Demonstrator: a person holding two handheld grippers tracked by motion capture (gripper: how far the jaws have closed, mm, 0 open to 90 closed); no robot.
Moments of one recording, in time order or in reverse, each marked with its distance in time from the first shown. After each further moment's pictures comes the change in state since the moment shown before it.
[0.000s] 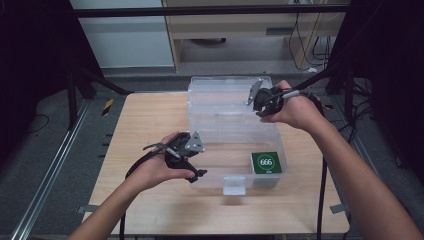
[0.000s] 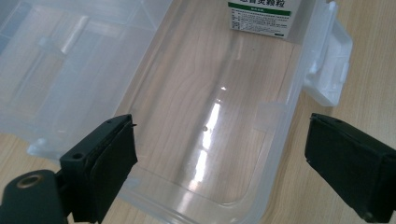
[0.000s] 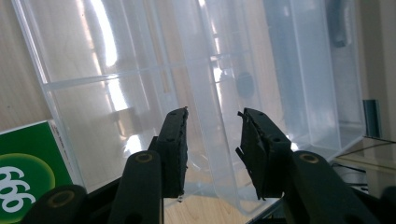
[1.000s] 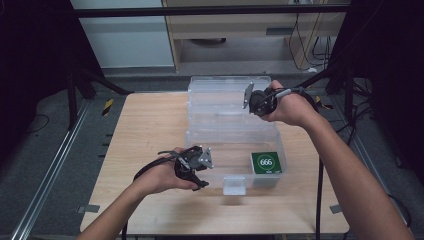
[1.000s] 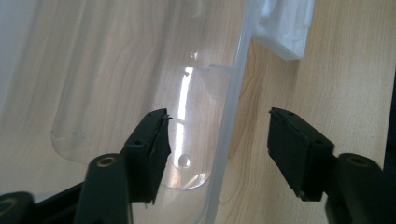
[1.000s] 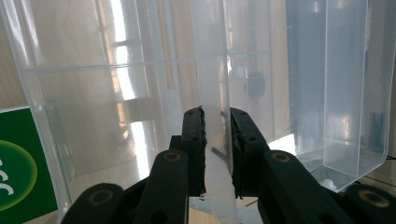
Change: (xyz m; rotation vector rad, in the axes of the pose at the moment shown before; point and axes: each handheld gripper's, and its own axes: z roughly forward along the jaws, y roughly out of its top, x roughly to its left) left arm -0.020 -0.004 0.034 0.174 -0.143 0.115; right arm -0.003 0.007 0.020 0.051 0.047 -0.111
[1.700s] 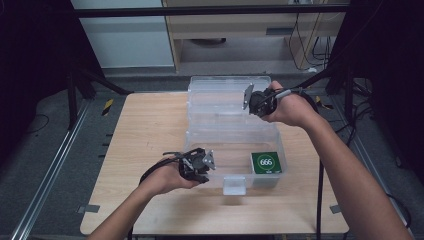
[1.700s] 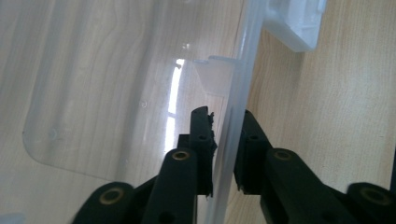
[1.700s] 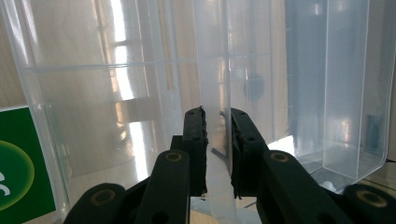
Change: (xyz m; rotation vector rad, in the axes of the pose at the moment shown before) left arm 0.004 0.000 0.018 0.028 -0.042 -0.018; right arm 0.002 0.000 0.001 -0.005 -0.007 -0.012
